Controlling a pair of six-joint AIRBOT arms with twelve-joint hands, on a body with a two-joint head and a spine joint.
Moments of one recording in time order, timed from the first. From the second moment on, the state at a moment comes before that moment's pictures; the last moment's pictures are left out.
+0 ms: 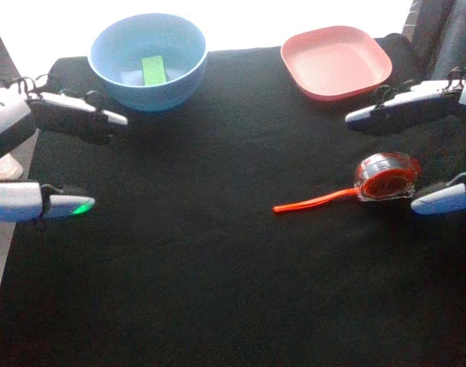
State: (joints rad) left arm 0.91 -0.86 1.11 -0.08 -1.05 0.74; right arm -0.90 -1.04 1.45 -0.50 0.93 0.10
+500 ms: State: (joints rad) left arm 1.04 -0.87 1.09 -0.20 -1.12 0.72; right arm -0.88 -1.12 1.51 -0.49 0.87 0.11
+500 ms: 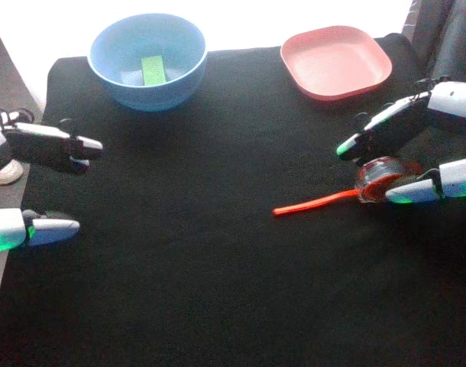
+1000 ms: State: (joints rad) left arm 1.08 -0.87 1.08 -0.23 -1.15 0.69; right arm -0.87 -1.12 1.52 -0.49 0.88 0.13
